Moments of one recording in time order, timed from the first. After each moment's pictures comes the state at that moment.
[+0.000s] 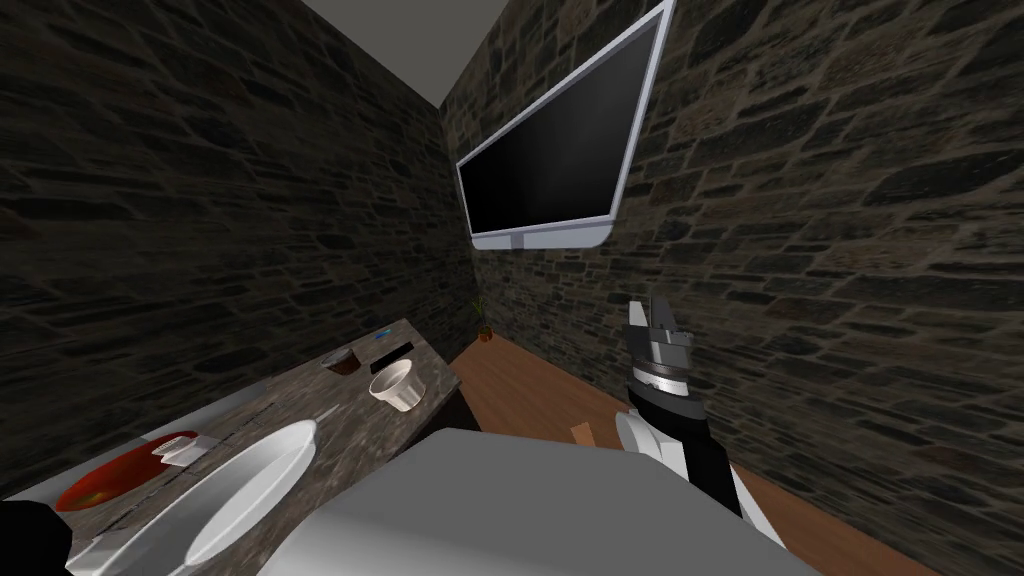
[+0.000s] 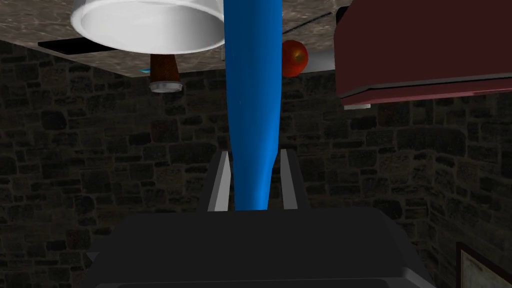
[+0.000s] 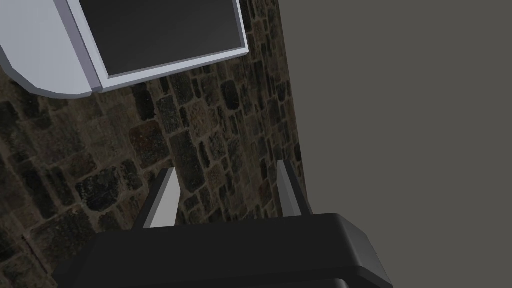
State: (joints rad) left arm 1.80 0.17 0.78 -1.83 -0.28 -0.53 0.05; right arm 0.46 0.02 0.00 -2.33 0.01 -0.61 0.11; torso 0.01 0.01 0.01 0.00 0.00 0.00
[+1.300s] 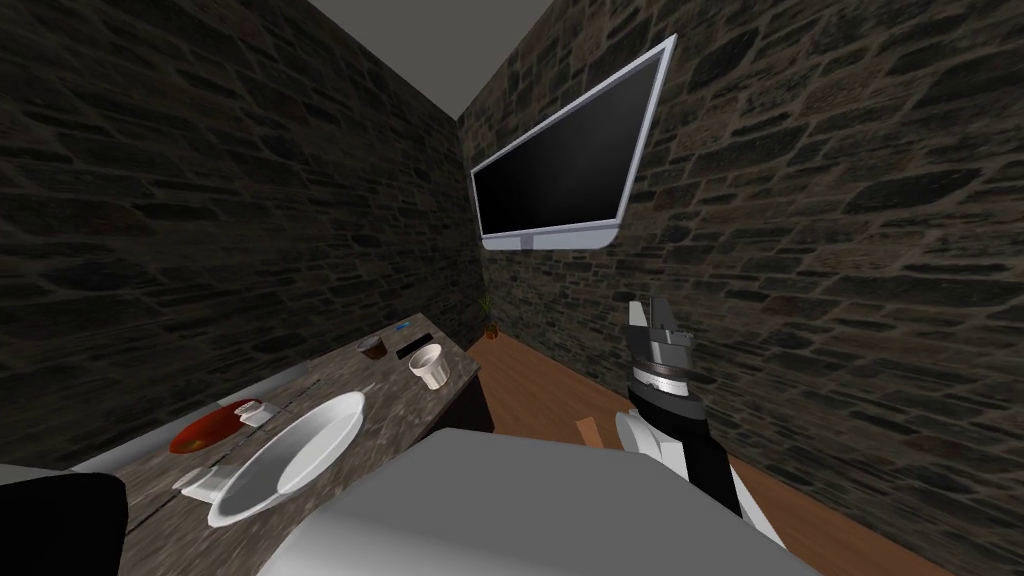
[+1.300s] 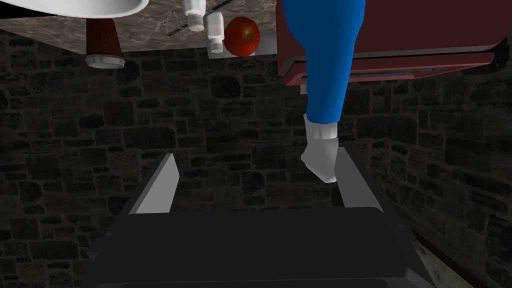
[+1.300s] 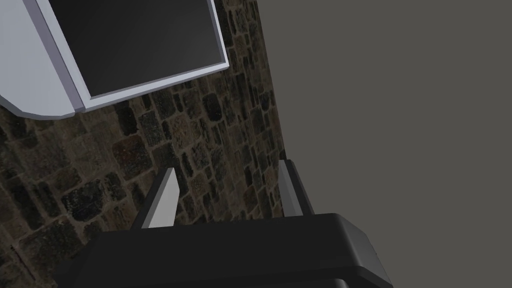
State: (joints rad) left arm 1.88 0.21 0.84 -1.88 -0.19 -0.47 0.11; right arm 0.46 0.02 0.00 -2.33 0.01 -0.61 0.11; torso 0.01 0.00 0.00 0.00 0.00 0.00
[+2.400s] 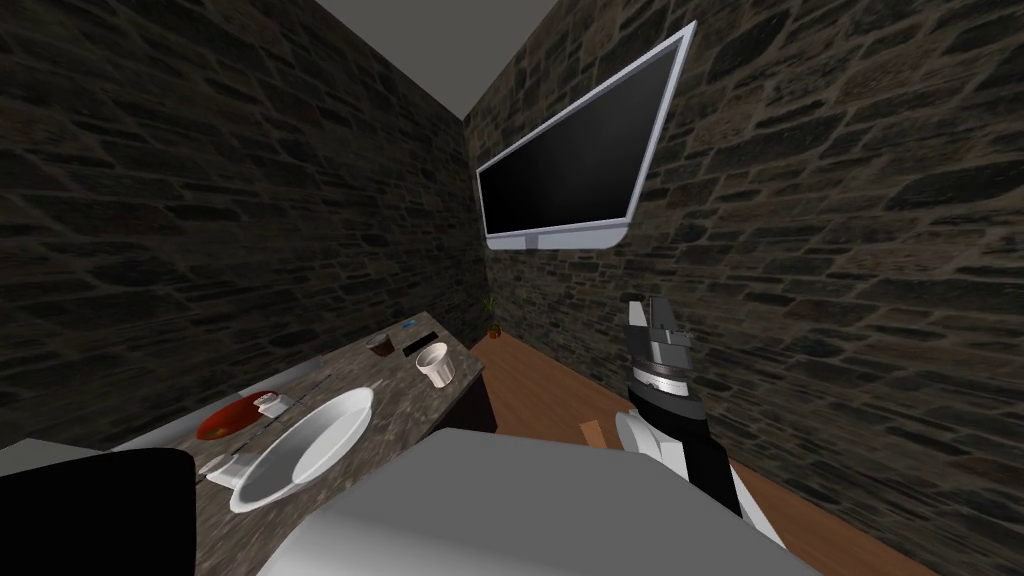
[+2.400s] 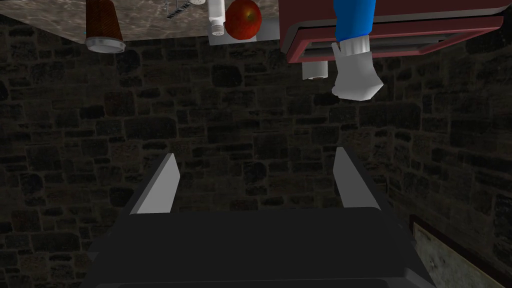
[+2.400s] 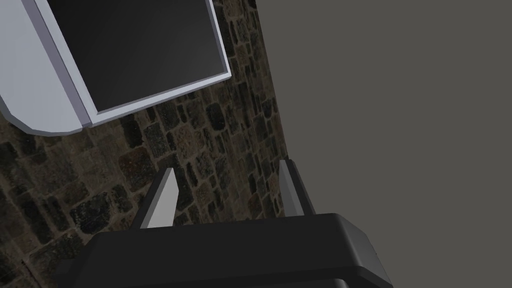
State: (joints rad) left arm 2.01 0.20 0.90 -1.97 -0.15 -0.50 0.17; right arm 0.46 0.02 0.00 -2.33 0.01 -0.61 0.11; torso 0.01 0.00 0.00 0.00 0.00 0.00
